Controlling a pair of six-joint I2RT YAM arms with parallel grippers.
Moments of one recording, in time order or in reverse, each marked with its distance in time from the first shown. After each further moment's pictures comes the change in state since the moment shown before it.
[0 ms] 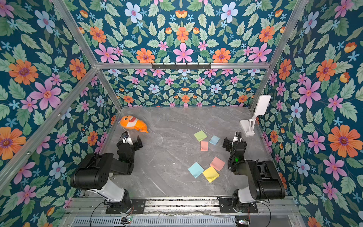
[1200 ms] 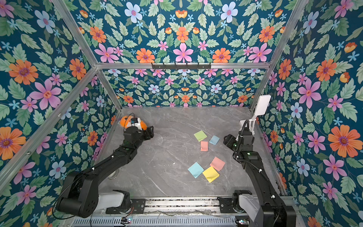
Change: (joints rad) left arm -0.283 -0.286 0.383 -0.833 0.209 -0.360; right arm -0.007 -0.418 0.401 -1.200 -0.383 0.530
